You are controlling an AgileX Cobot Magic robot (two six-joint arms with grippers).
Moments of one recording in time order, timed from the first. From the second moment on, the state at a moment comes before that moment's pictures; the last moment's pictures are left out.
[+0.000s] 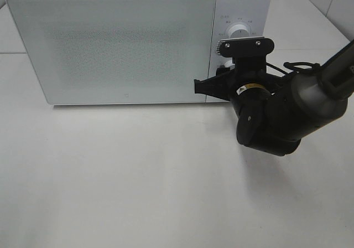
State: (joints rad) left arm 0.05 0.00 -0.52 -0.14 1.09 0.07; right arm 0.61 2.07 -0.81 0.78 -1.09 -0.29
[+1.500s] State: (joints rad) left arm 0.05 0.00 -0.52 -0.14 1.09 0.07; right arm 0.60 2.08 -0.79 0.69 -1.15 1.44
